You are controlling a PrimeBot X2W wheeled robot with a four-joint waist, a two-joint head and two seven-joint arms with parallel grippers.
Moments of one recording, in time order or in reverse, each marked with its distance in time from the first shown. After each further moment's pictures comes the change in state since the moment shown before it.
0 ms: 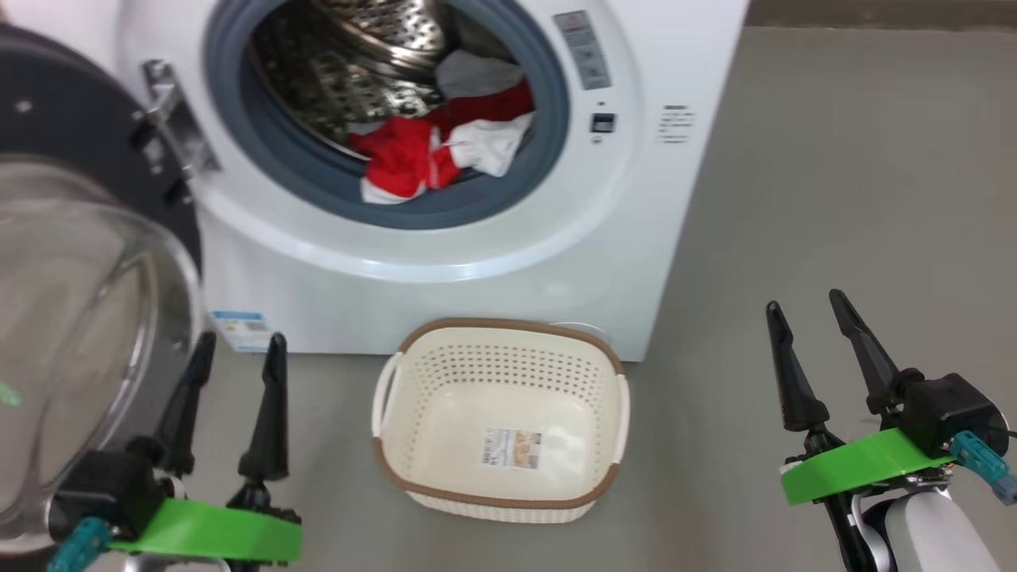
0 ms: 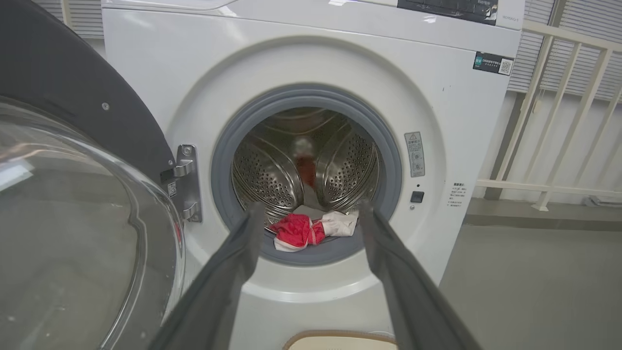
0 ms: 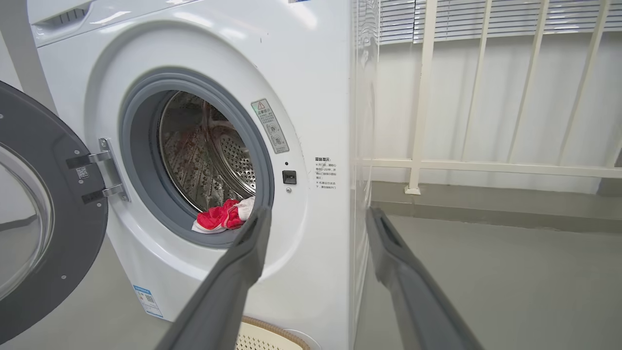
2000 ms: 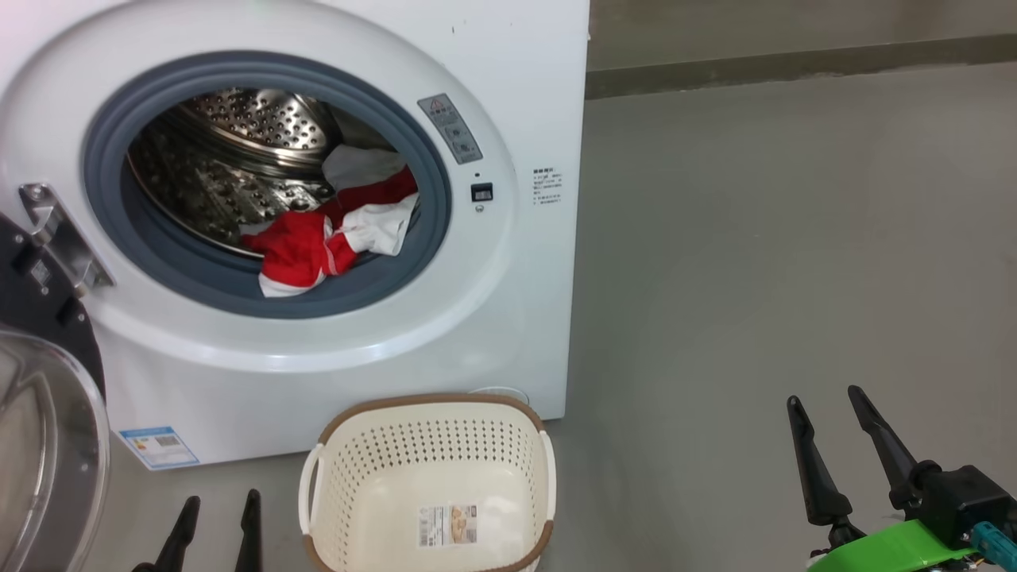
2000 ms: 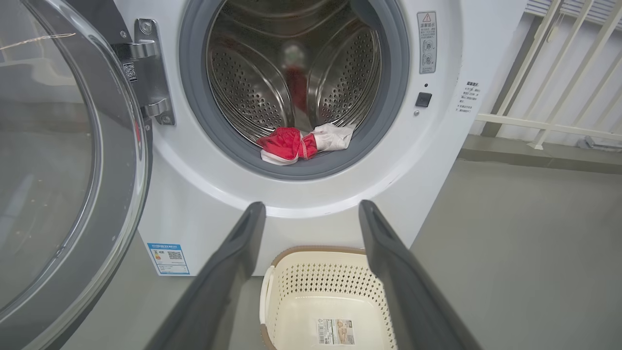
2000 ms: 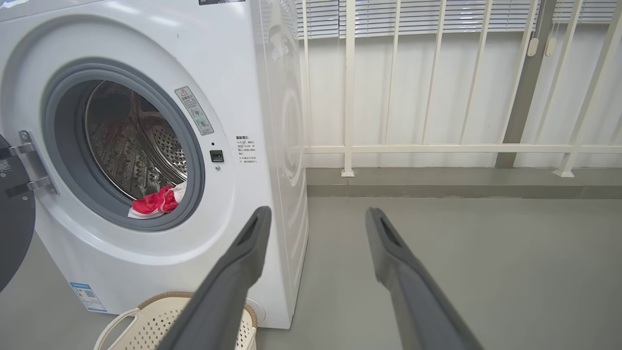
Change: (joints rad) left arm 0.194 -0.148 0.229 0.268 0.160 -0.167 -0.017; right arm 0.207 -0.023 -0.021 -0.058 0.012 0.000 0.000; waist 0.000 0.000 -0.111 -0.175
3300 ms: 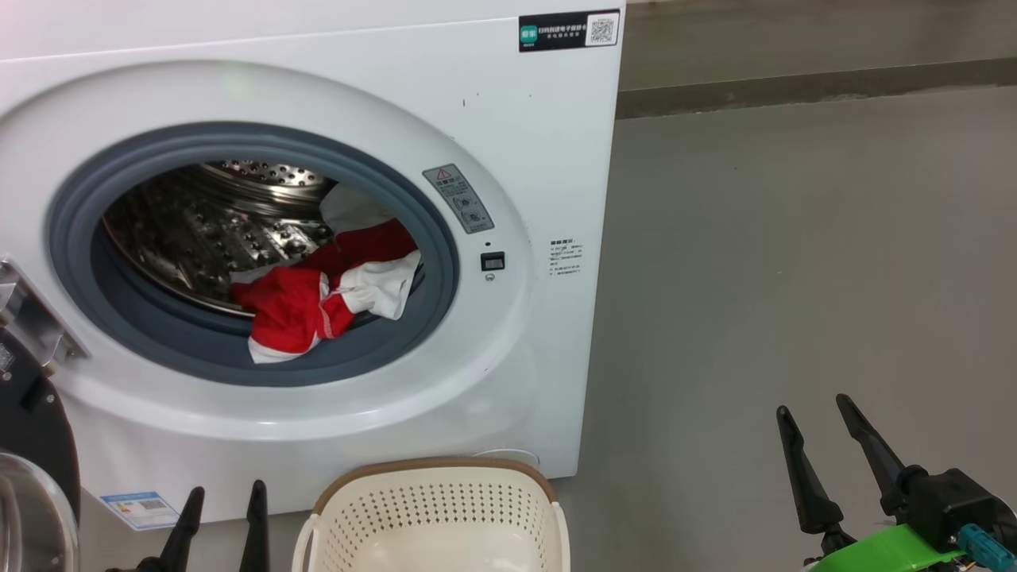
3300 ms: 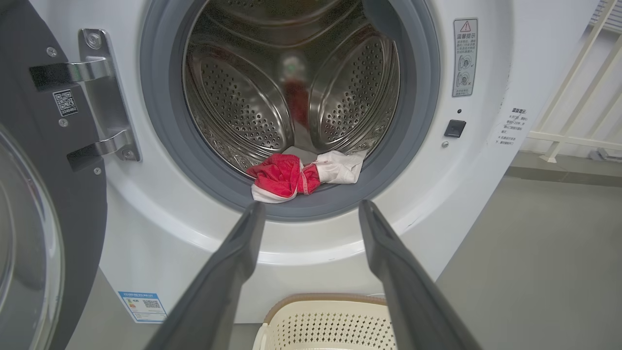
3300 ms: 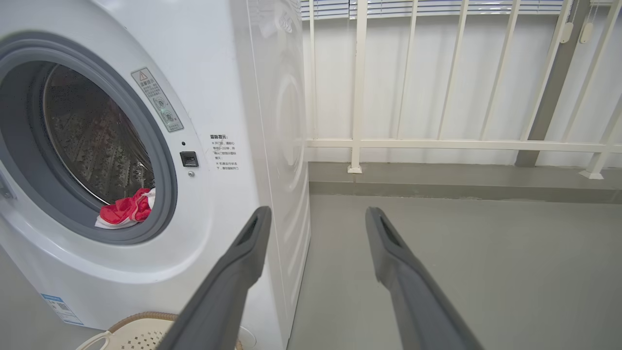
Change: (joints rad) left arm -0.003 -0.034 0.016 -0.024 0.030 -0.001 0.000; right arm -0.001 -0.013 0.027 0.025 0.001 0.000 0.000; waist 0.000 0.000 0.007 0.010
